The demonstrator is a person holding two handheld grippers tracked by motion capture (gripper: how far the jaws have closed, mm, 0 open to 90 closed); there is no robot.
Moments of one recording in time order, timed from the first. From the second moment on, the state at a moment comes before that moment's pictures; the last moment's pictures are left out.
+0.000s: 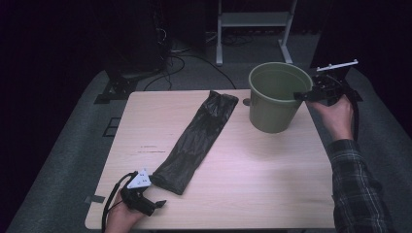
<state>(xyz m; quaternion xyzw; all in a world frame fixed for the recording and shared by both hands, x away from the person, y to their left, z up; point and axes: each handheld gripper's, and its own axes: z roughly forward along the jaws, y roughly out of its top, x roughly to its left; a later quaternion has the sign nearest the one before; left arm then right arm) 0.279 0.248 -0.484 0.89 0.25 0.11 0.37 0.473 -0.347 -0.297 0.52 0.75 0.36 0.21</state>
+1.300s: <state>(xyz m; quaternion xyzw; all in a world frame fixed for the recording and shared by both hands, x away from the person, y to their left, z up) 0.279 0.248 -0.484 0.89 0.25 0.11 0.37 0.485 -0.312 -0.294 0.47 0.80 0.36 0.13</state>
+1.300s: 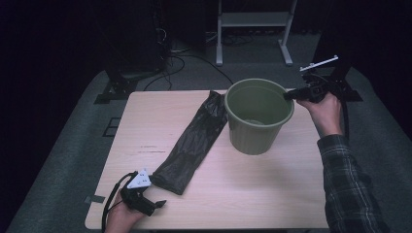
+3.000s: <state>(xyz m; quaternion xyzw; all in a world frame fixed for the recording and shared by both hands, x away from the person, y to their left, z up) 0.279 0.248 -0.484 0.89 0.25 0.11 0.37 0.423 -0.206 -0.292 0.32 0.87 0.36 0.11</state>
